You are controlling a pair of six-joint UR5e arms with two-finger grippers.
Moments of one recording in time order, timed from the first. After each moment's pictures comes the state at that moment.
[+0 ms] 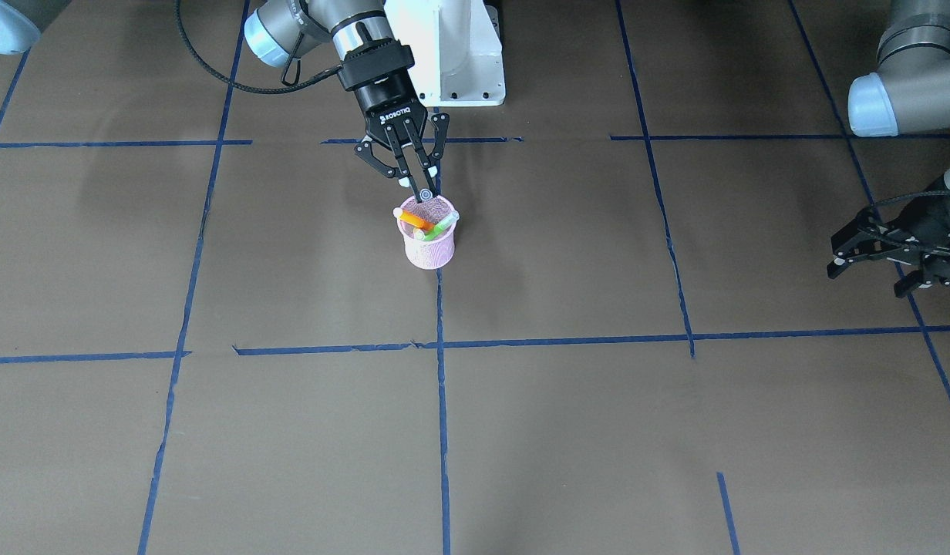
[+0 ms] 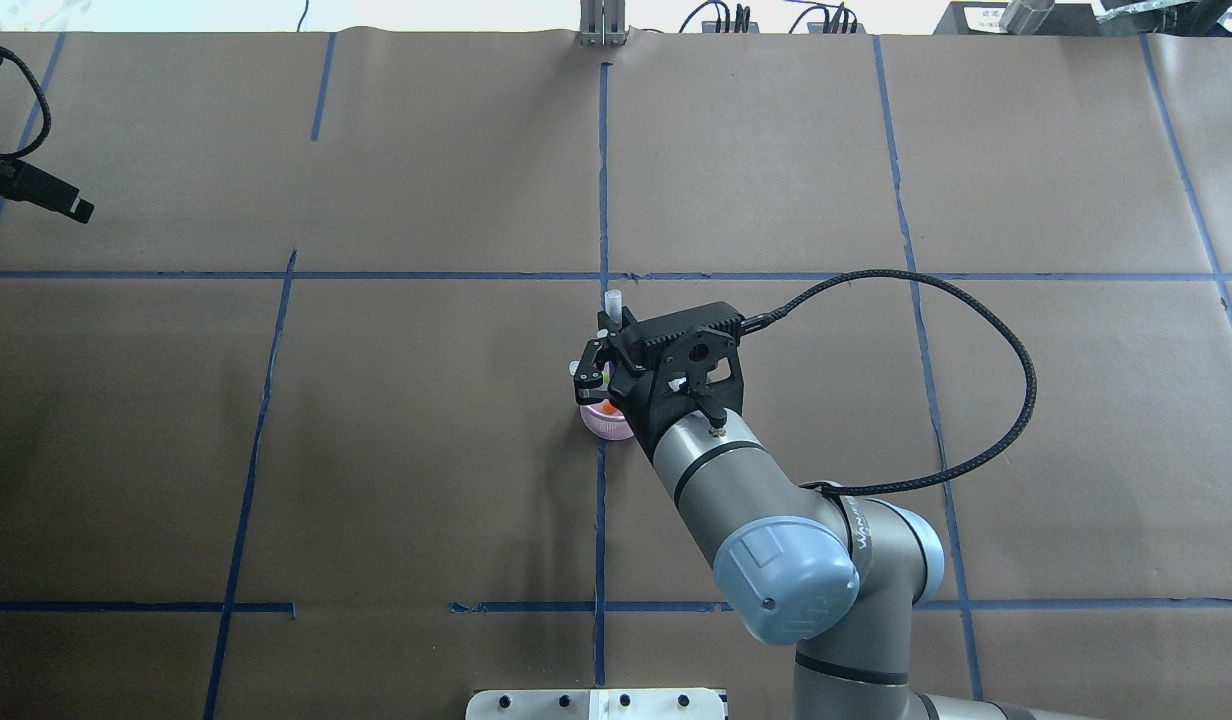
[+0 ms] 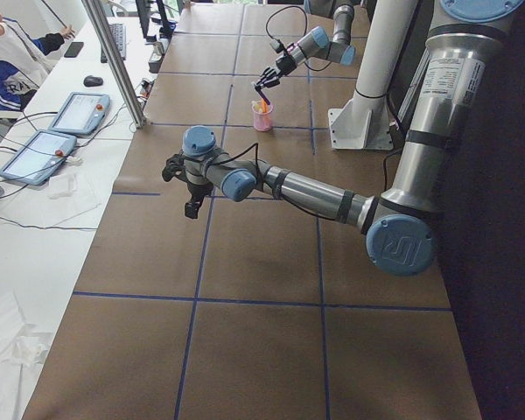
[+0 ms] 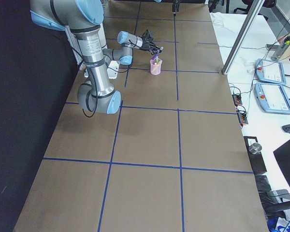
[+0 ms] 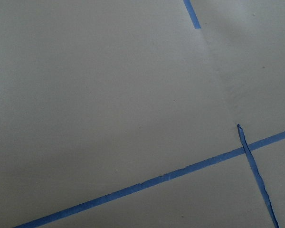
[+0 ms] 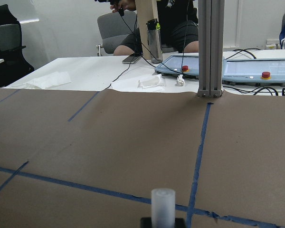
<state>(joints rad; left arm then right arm) -1.21 -1.76 -1.64 -1.91 -2.27 -0.34 0.22 -1.07 1.81 -0.92 0.87 0.98</state>
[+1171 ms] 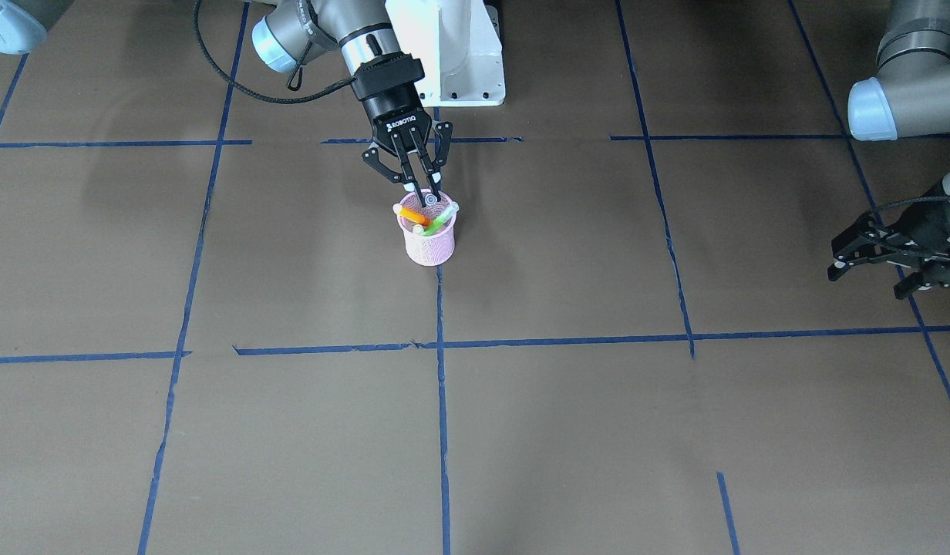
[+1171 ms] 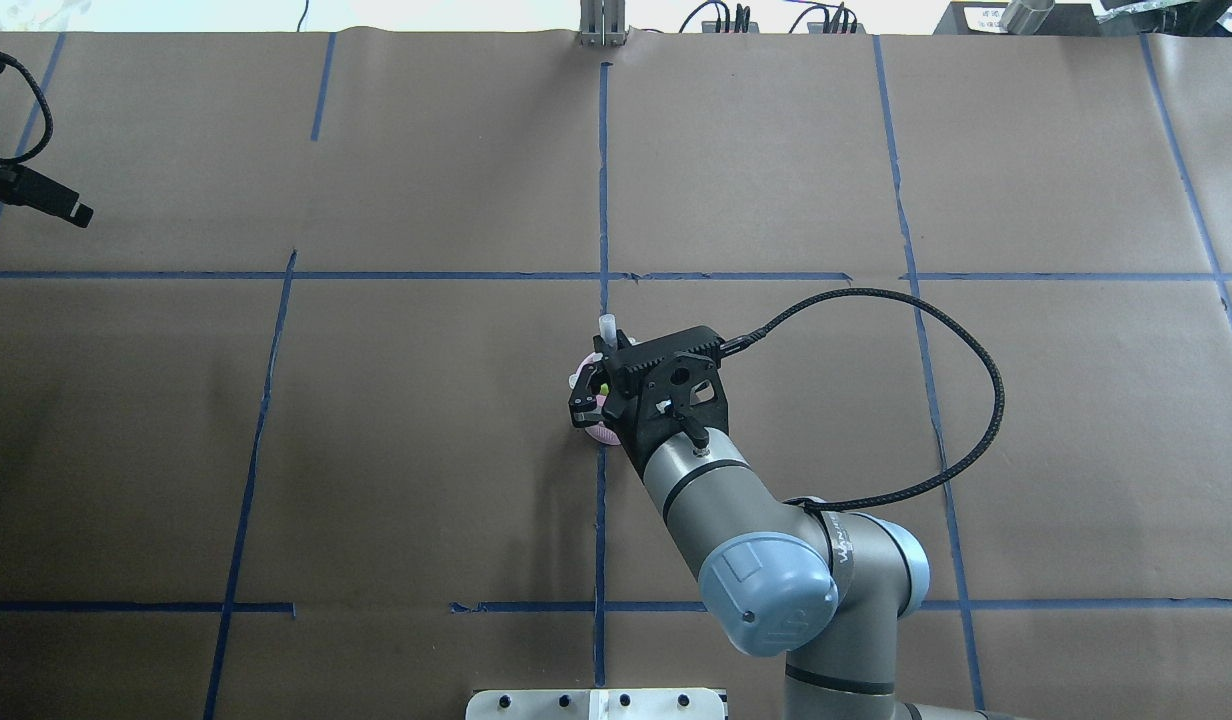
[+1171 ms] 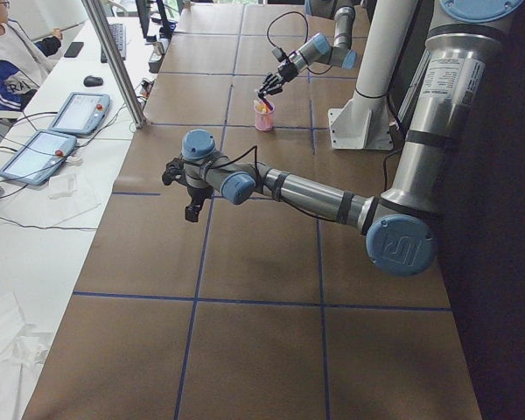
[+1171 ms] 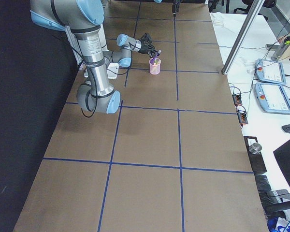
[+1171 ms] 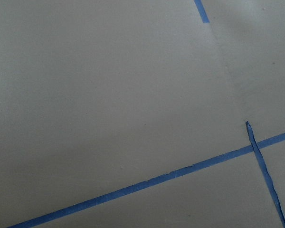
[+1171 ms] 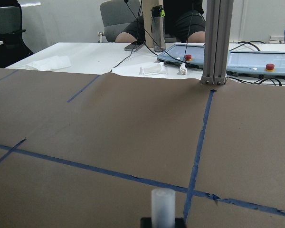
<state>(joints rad) -1.21 -1.76 -1.62 -1.92 -2.27 -0.34 0.20 -1.06 1.76 -0.92 0.87 0.96</state>
